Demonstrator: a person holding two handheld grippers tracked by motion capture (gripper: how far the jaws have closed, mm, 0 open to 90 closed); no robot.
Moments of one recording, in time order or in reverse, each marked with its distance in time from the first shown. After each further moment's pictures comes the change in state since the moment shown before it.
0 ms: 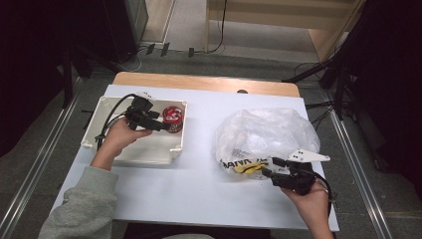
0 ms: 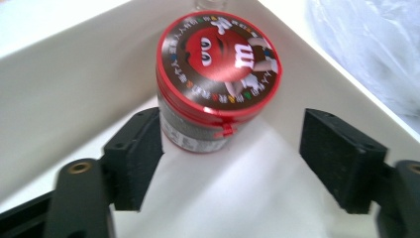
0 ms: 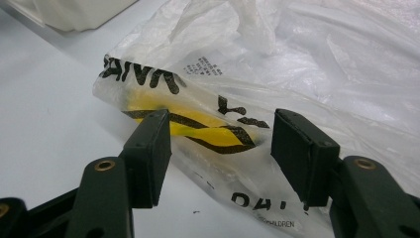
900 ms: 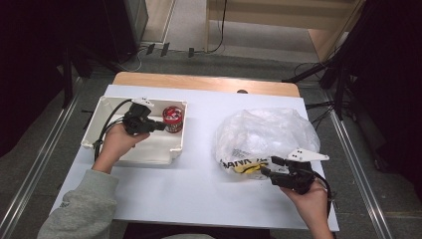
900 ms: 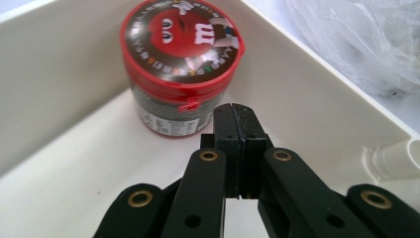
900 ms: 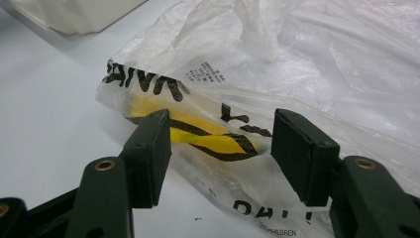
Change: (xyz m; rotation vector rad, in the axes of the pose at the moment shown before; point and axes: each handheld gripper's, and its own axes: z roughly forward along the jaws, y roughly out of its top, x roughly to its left) left arm -0.015 -0.010 -0.003 -0.010 -0.027 0.062; right arm 0.001 0.003 0.001 -0.009 0.004 -0.014
